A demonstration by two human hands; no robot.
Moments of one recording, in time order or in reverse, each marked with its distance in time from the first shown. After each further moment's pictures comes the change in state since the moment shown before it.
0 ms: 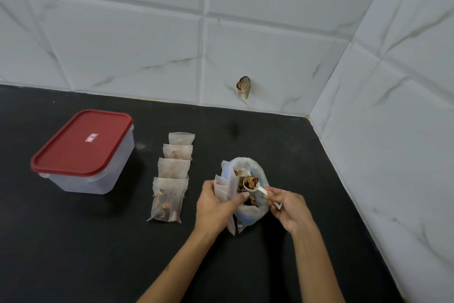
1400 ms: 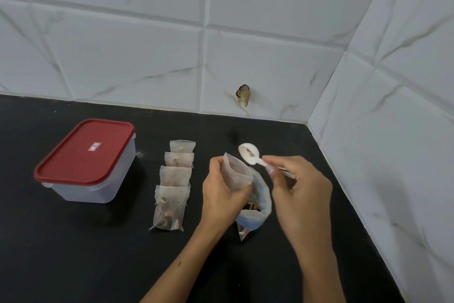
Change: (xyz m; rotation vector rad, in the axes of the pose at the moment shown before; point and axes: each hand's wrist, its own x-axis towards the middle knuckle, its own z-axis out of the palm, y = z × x) left_hand -0.005 0.045 -0.003 0.076 0.104 0.457; right_hand -0.123 -0.038 0.042 -0.722 0.276 -1.233
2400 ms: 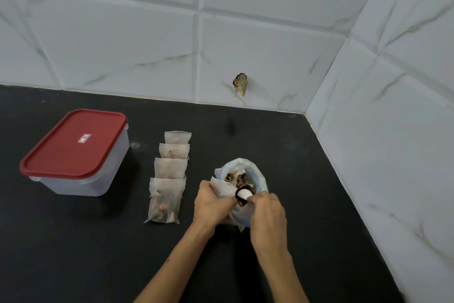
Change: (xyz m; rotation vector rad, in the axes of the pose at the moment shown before) left_hand 0.000 -0.043 0.005 -0.019 -0.147 -0.632; right_hand -0.036 0.043 0.051 -0.566 -0.581 0.308
